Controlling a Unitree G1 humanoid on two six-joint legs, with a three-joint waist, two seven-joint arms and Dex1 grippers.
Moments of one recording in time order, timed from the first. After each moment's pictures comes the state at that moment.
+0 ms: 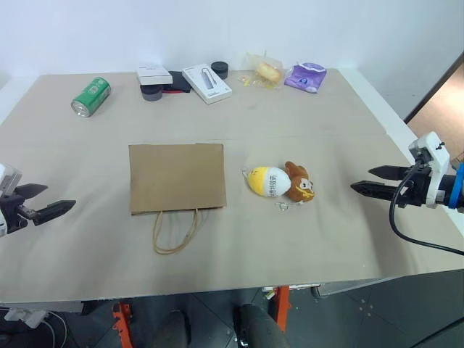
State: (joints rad) left arm -0.04 1.05 0.52 0.11 -0.48 0.55 -0.97; right arm -0.50 -1.08 -0.17 0.31 0.45 0.66 1.15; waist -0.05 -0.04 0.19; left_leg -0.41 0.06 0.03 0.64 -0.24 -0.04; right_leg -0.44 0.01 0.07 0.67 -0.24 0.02
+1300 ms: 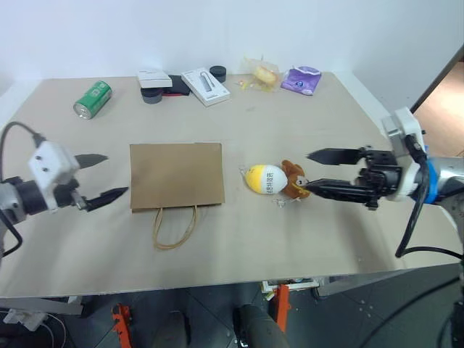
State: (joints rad) left arm -0.19 0.93 0.31 -0.09 -0.42 0.14 -1.06; right arm -0.54 -0.90 -0.21 -0.25 0.82 0.82 1.18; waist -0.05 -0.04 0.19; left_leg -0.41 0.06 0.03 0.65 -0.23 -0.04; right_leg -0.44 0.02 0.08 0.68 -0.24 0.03
